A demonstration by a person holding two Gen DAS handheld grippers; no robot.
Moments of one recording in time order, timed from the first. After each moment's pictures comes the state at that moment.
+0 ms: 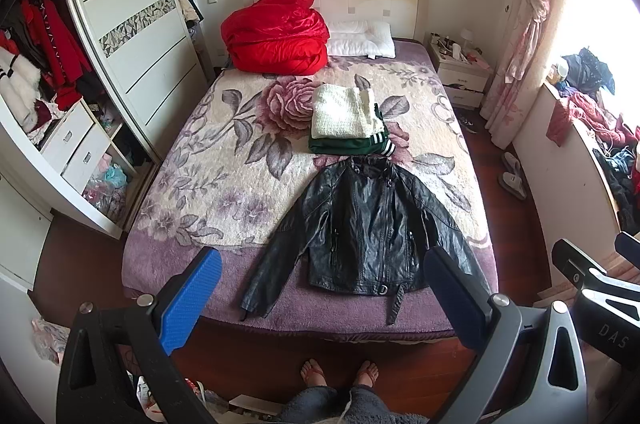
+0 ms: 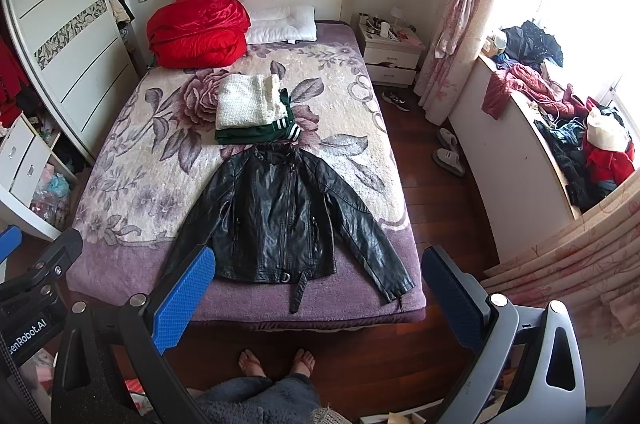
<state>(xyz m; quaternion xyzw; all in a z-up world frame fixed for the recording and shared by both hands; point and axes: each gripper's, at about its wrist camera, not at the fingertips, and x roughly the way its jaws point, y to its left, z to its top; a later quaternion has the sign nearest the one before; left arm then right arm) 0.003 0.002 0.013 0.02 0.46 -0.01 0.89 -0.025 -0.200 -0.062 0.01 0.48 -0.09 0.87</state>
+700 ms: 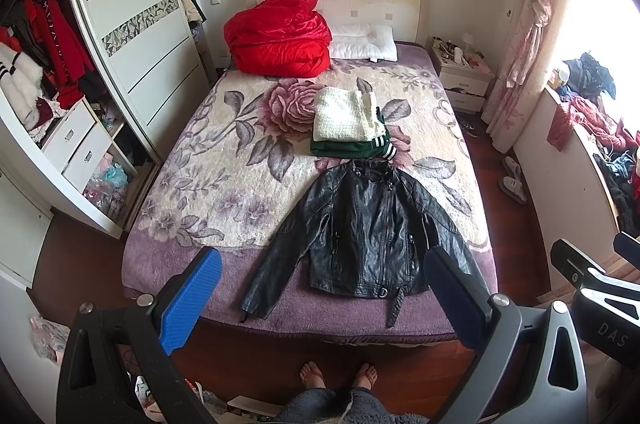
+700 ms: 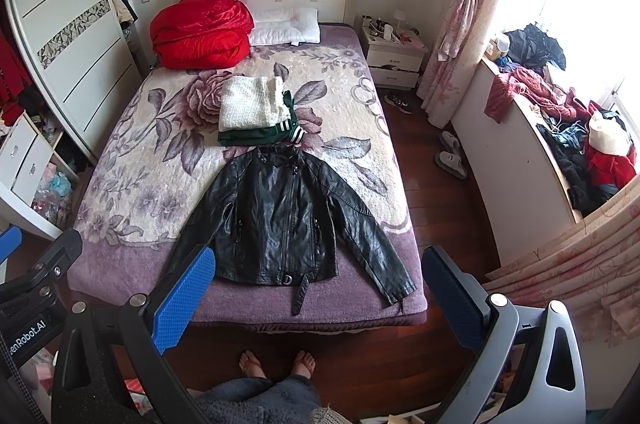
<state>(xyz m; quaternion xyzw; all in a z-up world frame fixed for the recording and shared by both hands) 0.003 0.007 0.021 0.02 0.46 -0.01 0.89 -0.023 -0.186 -0.045 0.01 0.48 -0.09 0.87</state>
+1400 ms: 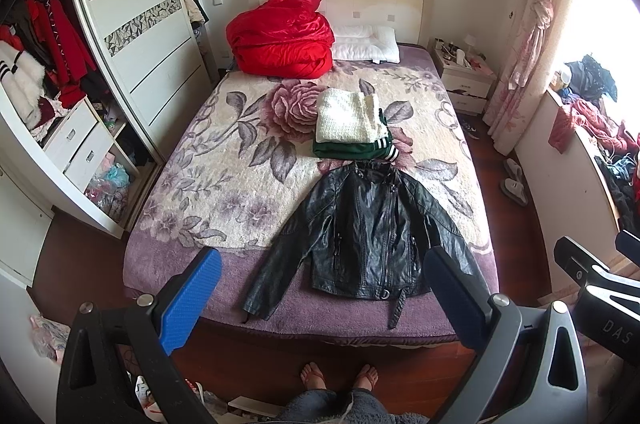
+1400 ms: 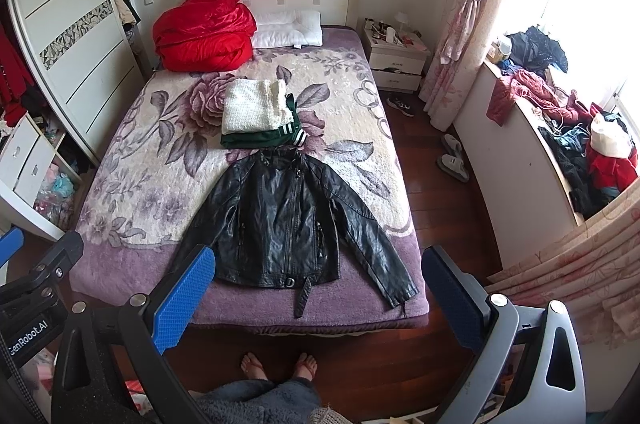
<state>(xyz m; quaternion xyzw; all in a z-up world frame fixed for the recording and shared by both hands) 0.002 0.008 0.016 0.02 0.45 -0.01 0.89 -0.016 -0.175 -0.036 0.01 0.48 -0.09 0.87</state>
